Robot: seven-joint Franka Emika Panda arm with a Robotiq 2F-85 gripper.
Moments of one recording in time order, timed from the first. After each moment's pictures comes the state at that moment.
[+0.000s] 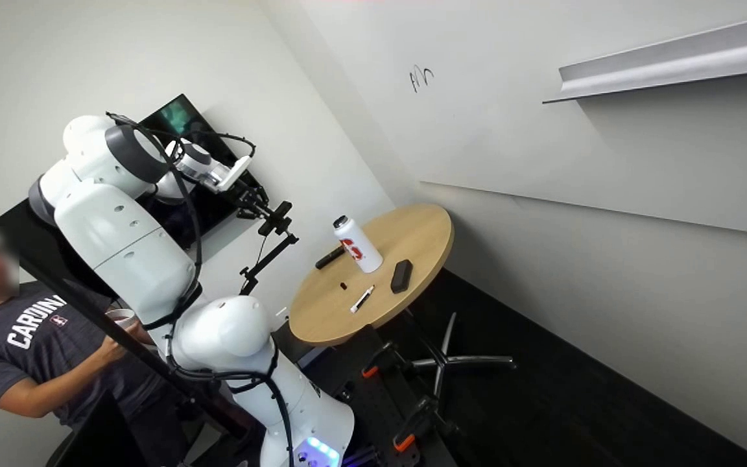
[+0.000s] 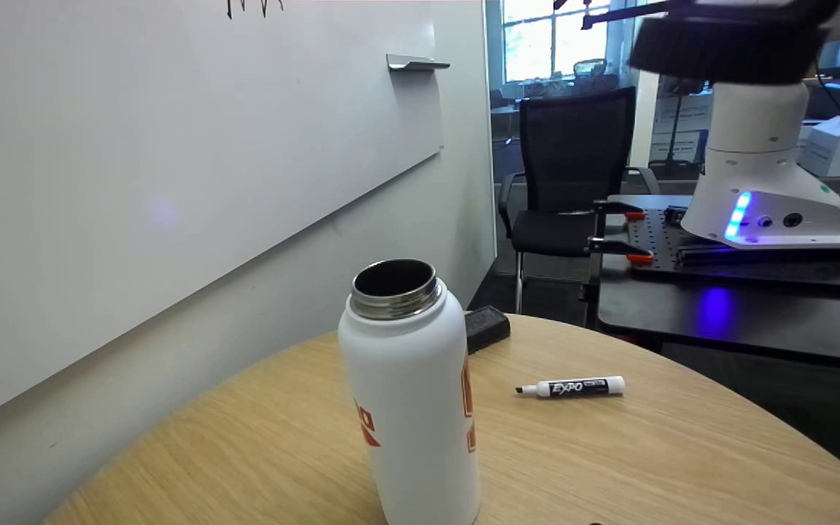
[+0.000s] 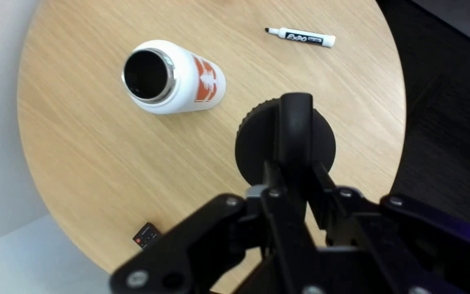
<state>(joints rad) 0.80 0.08 0.61 -1.78 -0.30 1.83 -0.64</state>
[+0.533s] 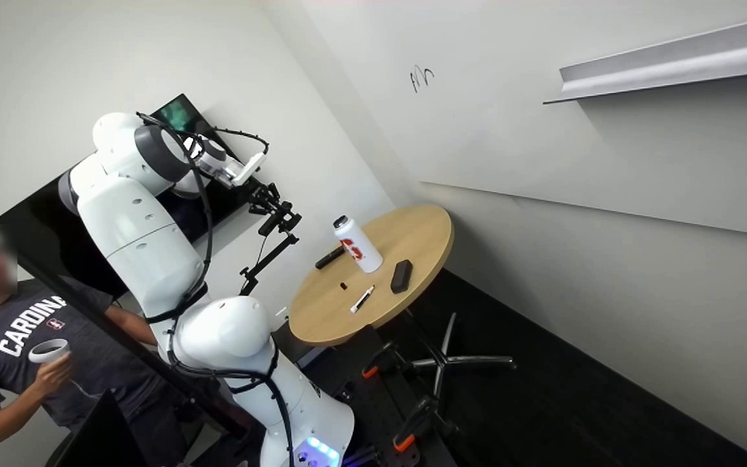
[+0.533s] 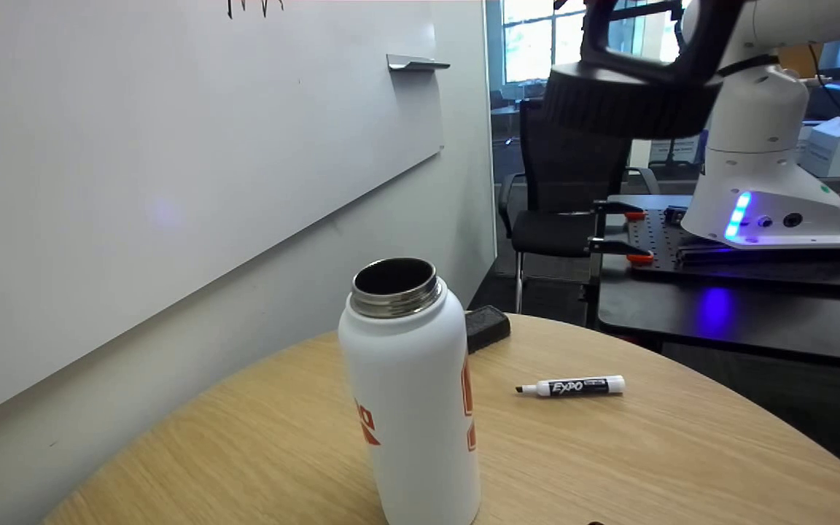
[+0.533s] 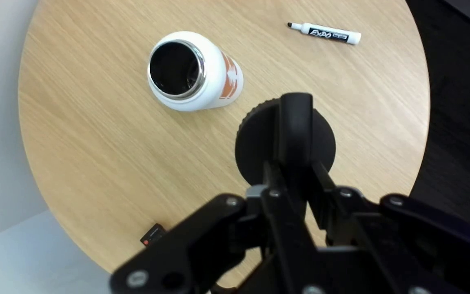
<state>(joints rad) 0.79 0.20 0.59 -1.69 -0.34 1.83 -0.68</state>
